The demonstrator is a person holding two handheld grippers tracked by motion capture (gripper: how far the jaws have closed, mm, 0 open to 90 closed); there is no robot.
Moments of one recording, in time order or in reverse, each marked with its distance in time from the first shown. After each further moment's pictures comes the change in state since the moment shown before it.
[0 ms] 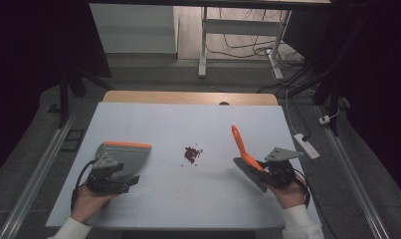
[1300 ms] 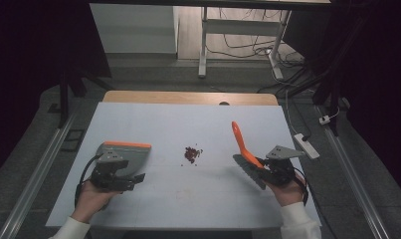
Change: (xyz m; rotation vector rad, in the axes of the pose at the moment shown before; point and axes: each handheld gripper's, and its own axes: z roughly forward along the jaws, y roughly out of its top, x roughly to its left) left arm -0.018 0.029 -0.009 0.033 -0.014 -0.006; right arm -0.002 0.003 0.002 -0.056 -0.007 0.023
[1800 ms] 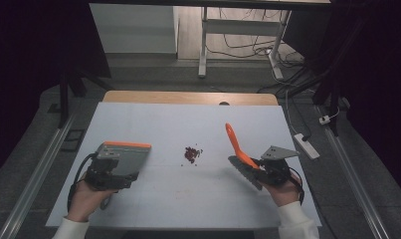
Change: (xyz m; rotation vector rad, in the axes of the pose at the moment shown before) left arm -0.003 0.005 -0.018 0.074 0.142 -0.061; right arm 0.007 0.003 0.007 0.003 0.036 -0.017
